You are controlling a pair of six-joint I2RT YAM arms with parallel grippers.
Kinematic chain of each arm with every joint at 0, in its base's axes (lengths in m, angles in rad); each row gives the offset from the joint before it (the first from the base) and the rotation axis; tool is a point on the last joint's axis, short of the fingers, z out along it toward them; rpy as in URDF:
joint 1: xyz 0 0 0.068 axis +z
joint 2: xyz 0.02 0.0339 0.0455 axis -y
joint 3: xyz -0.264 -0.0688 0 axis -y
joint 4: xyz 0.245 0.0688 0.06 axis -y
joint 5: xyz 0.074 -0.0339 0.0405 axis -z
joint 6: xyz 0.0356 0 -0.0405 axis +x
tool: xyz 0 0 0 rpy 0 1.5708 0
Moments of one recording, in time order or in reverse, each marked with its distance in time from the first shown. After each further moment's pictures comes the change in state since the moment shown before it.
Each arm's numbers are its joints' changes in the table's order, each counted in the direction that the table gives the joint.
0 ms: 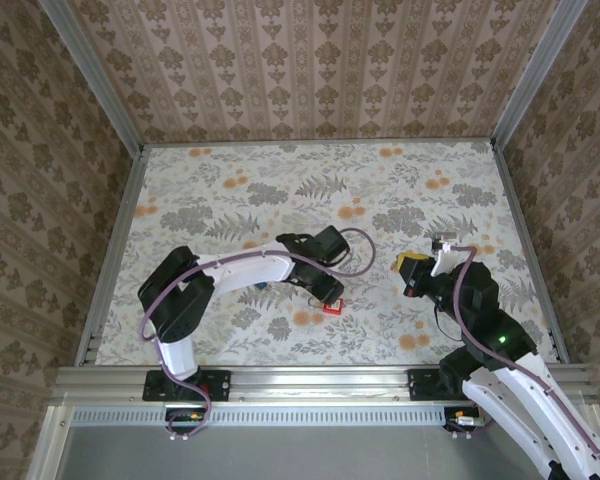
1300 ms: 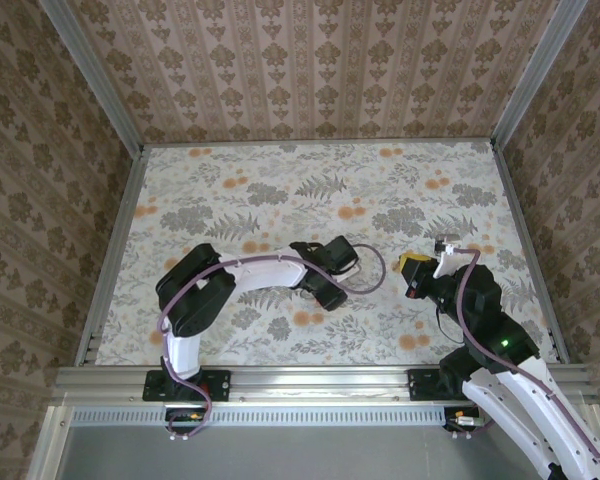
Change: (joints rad) left arm -0.004 -0.100 -0.022 0.109 -0.044 0.128; right arm 0.000 0.026 0.000 -0.020 0.015 0.000
